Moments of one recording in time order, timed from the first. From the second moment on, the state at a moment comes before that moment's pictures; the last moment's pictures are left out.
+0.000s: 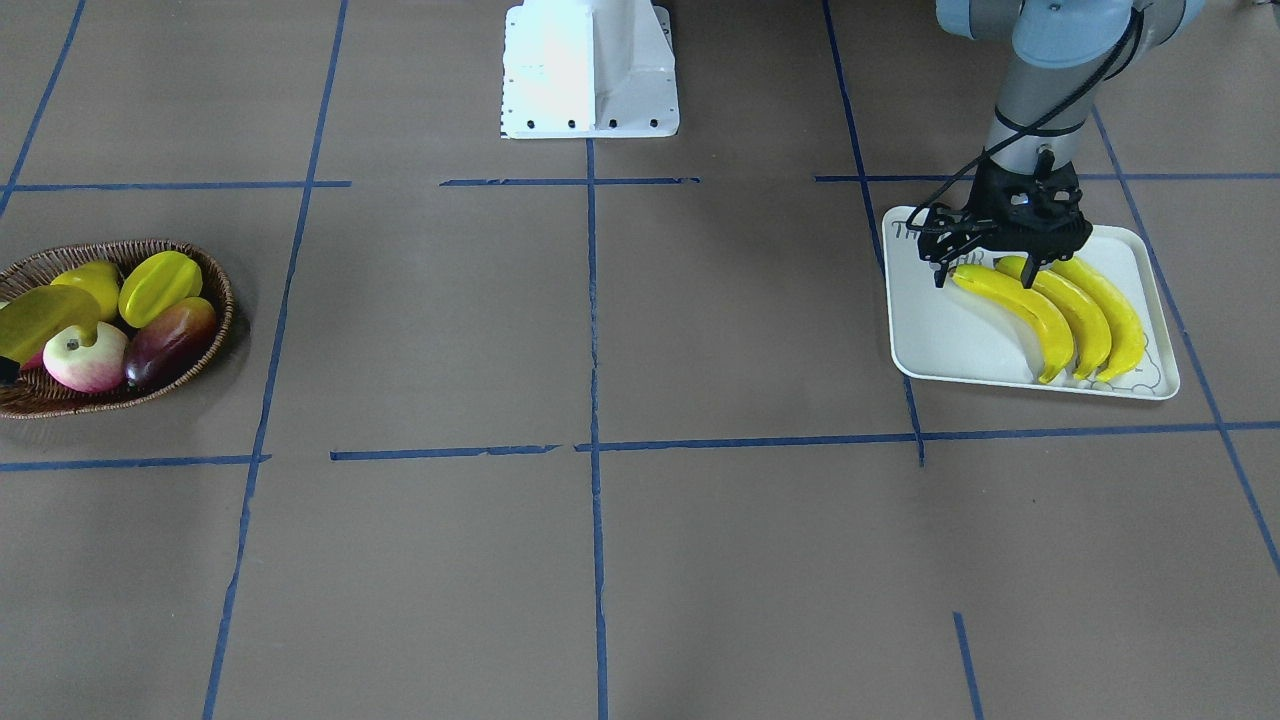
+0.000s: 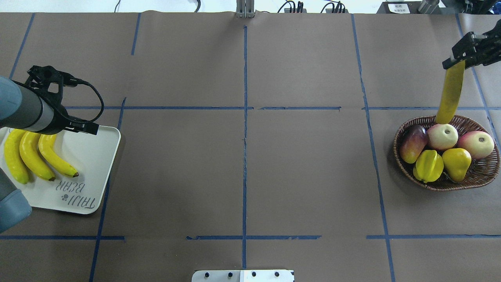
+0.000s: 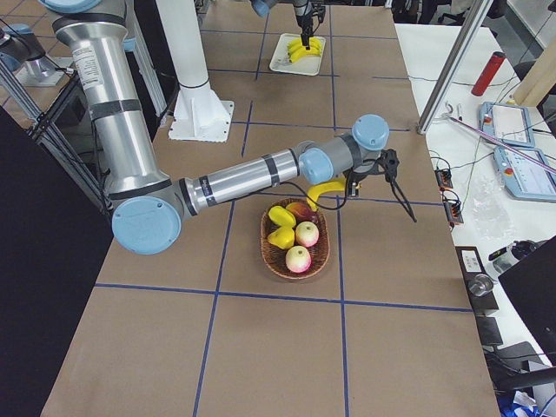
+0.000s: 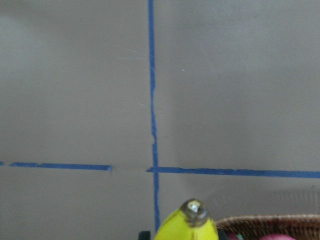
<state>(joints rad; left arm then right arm) -0.77 -1.71 -2.04 -1.63 -1.79 -0.83 1.33 -1.27 1.68 -1.43 2.57 0.62</state>
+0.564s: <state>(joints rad) -0.77 -1.89 -2.00 -1.60 -1.94 -1.15 1.25 -1.05 1.73 -1.31 2.39 0.89</state>
